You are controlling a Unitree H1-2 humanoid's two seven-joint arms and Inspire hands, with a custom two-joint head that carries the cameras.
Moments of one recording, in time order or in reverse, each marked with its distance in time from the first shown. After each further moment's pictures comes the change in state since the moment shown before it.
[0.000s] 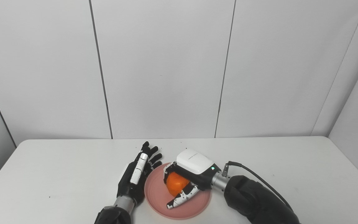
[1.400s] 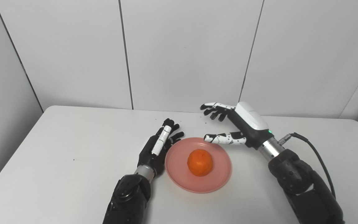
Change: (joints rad) left arm 0.072 -0.030 -0.006 -0.230 0.030 0.224 0.088; right arm 0.169 0.031 -0.361 -0.167 0.336 0.013 -0.105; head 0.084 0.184
